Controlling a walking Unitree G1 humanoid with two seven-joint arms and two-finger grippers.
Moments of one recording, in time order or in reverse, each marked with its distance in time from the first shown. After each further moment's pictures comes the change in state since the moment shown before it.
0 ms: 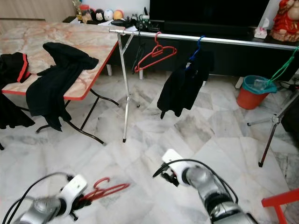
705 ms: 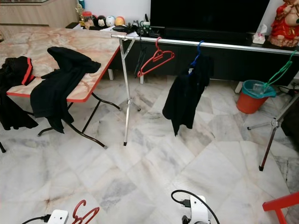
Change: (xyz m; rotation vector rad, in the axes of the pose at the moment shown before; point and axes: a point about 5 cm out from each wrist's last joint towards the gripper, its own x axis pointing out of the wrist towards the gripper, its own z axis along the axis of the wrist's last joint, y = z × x) left arm -0.004 -0.036 -0.073 -0.430 0.209 0.183; right arm -0.014 0.043 -0.108 0.506 0.301 -0.263
